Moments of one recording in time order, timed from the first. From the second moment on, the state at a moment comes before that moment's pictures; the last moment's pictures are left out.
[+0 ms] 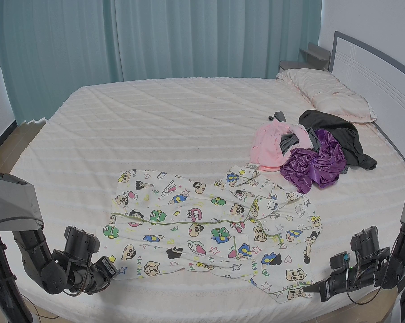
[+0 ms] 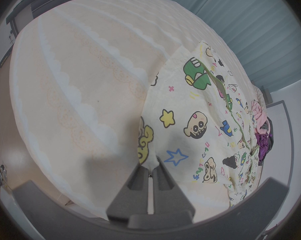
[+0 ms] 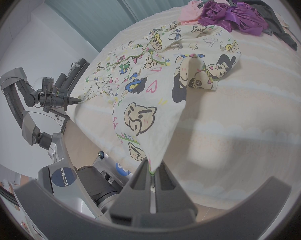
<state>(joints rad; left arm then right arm) -0.26 2.06 -0.21 -0.82 0.04 -0.99 0.22 2.00 -0.03 -0.96 0.42 0.03</state>
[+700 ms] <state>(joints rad) -0.25 1.96 -0.12 -0.82 0.04 -0.83 0.22 1.92 -0.02 -0.95 0.41 0.03</state>
